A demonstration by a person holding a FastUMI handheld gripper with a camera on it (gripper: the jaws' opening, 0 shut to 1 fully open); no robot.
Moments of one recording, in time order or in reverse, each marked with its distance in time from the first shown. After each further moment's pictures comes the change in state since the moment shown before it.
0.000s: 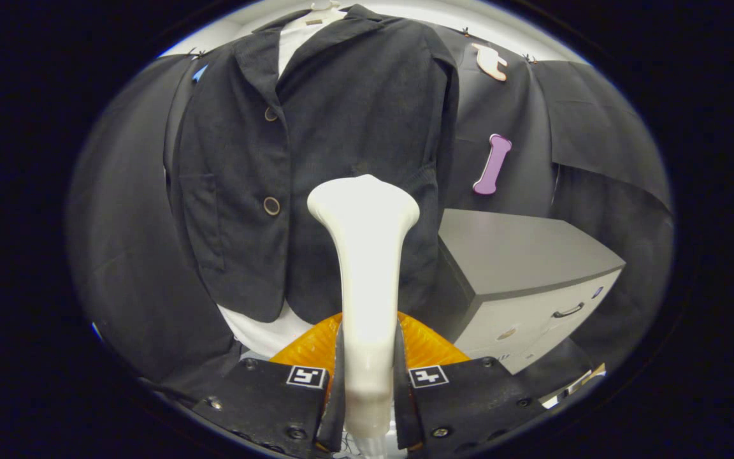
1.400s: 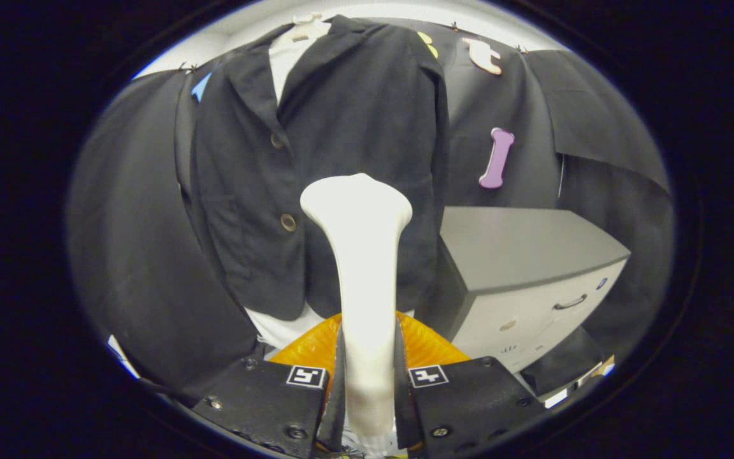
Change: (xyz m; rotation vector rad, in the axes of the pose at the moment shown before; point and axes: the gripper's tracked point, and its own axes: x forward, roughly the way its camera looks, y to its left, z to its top) arm -0.053 0.007 0.044 0.068 -0.016 0.098
